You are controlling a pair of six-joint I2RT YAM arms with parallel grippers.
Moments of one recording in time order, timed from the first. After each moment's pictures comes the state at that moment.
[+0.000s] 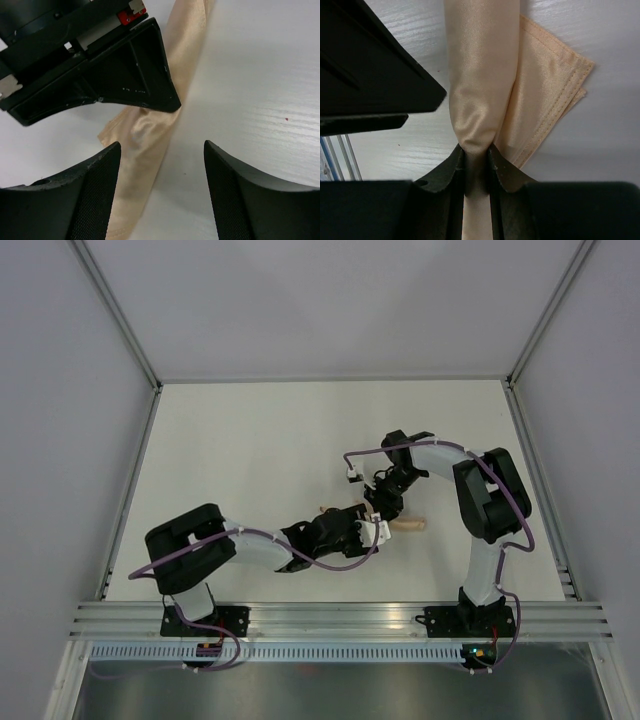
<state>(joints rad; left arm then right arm) -1.12 1.68 0.67 0.57 -0.08 0.43 0.38 1.96 1.24 -0.93 -0.67 -0.95</state>
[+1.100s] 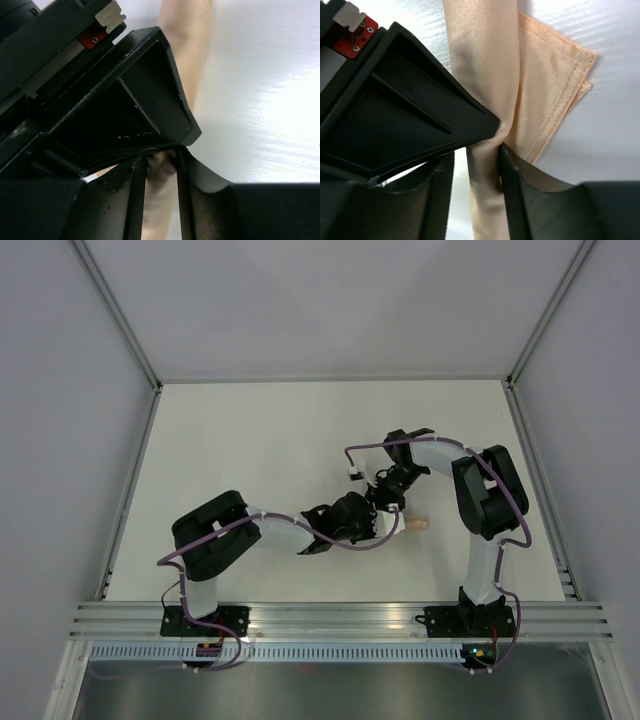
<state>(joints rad) -1.07 1.87 0.91 0.38 0.02 0.49 0.37 1.99 1.29 -1.01 -0.69 -0.90</state>
